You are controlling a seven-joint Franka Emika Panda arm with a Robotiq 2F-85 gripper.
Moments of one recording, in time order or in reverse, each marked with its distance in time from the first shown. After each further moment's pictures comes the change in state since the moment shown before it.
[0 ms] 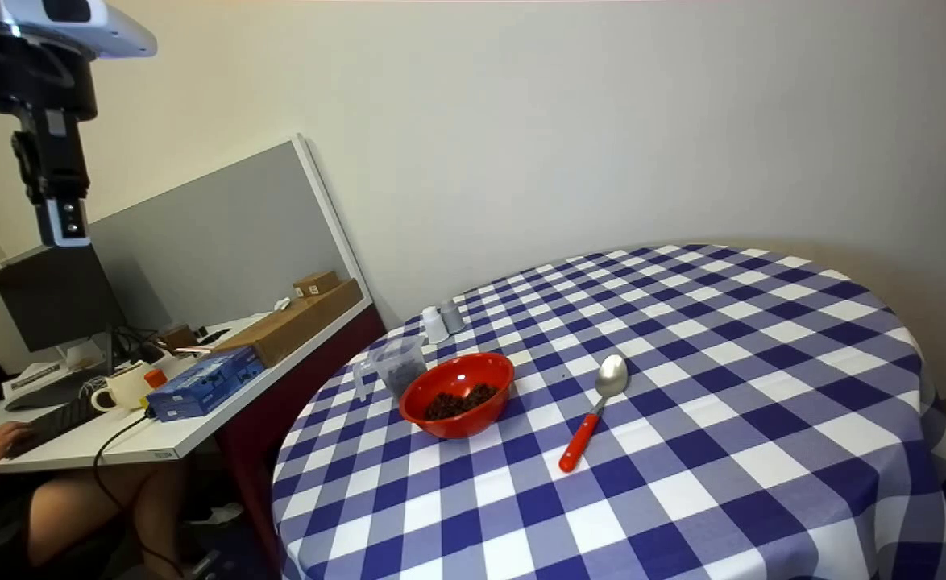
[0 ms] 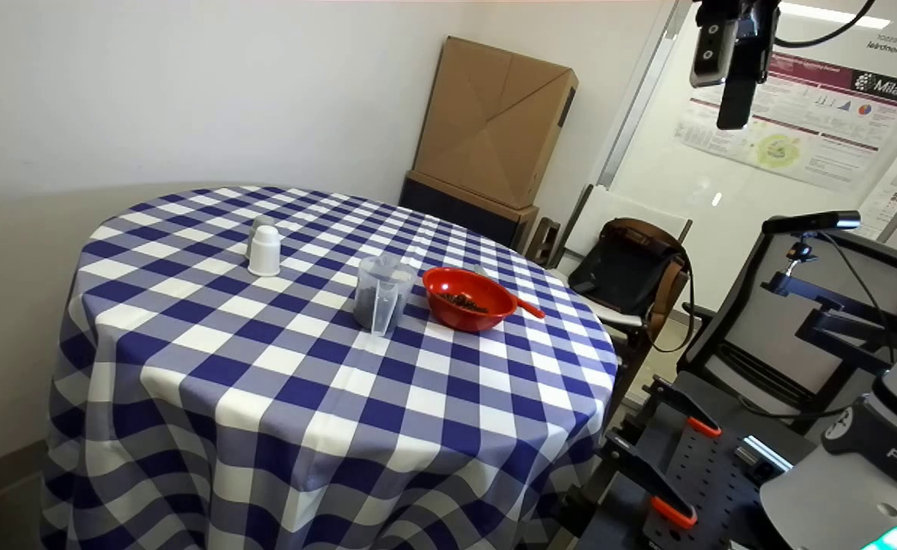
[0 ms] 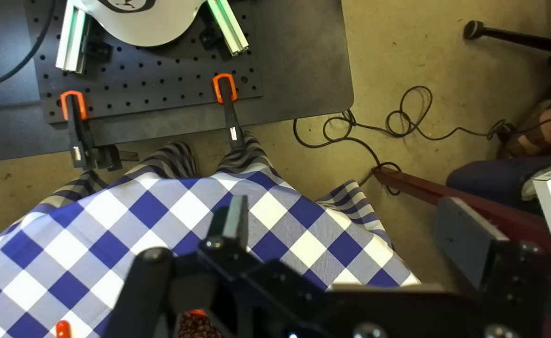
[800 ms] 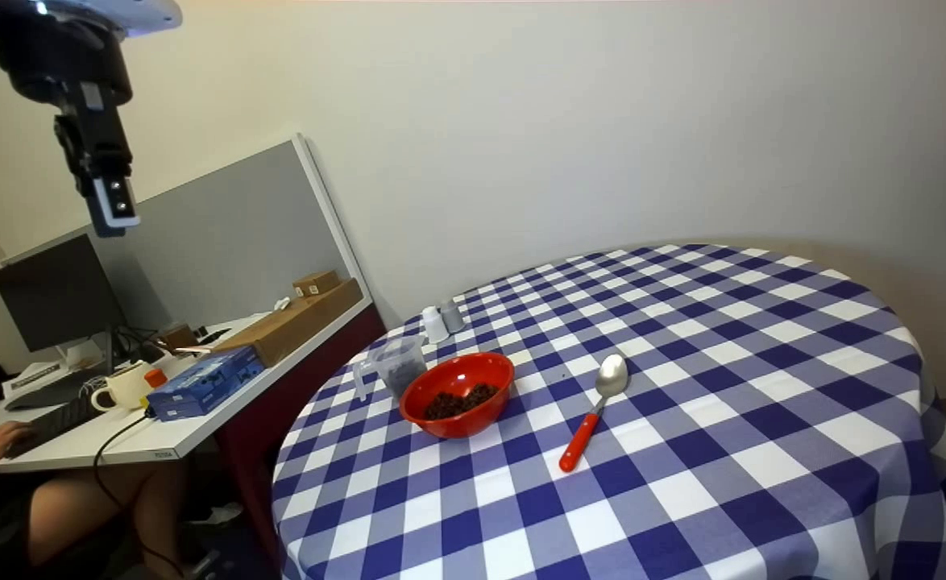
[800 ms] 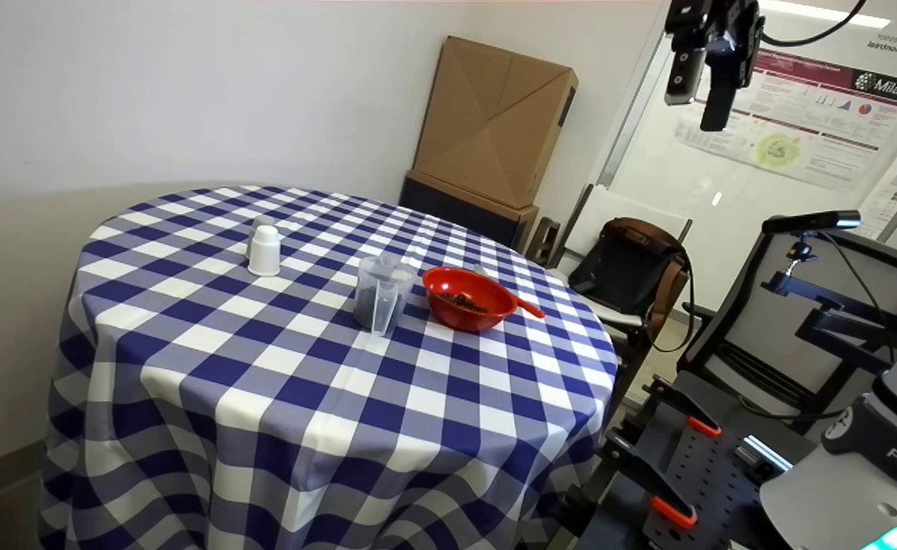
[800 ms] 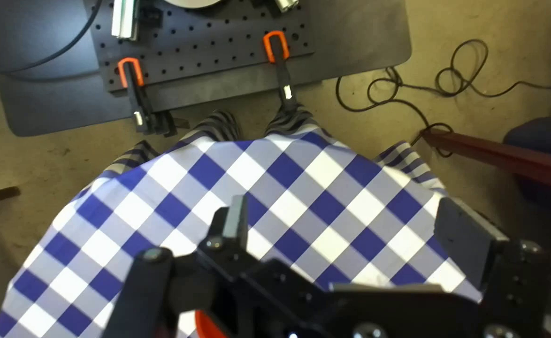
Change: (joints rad) arm -0.083 0.004 0.008 0.000 -0.121 0.051 0.000
